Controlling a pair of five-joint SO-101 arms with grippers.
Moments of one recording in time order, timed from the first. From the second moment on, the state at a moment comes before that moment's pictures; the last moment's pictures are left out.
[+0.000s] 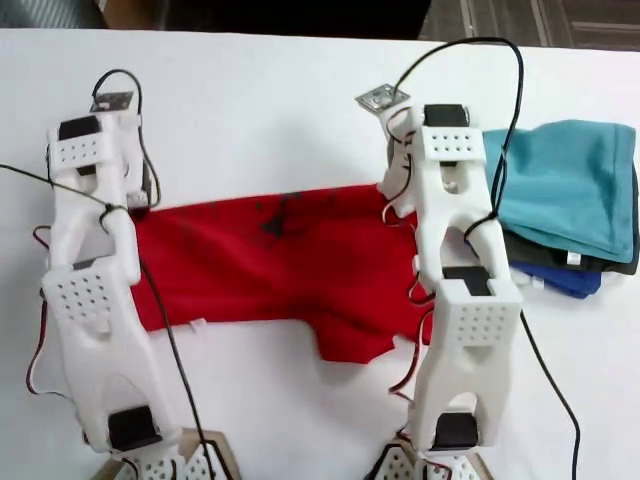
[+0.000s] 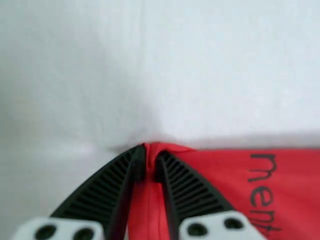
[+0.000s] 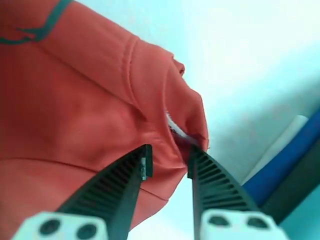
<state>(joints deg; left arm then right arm) -22.9 50.9 -40.8 85.7 -5.9 -5.9 36.4 -30.9 91.4 32.0</state>
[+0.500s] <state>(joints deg) -24.9 57.0 -64.3 88.6 -14.6 -11.7 36.2 -30.9 90.1 32.0</state>
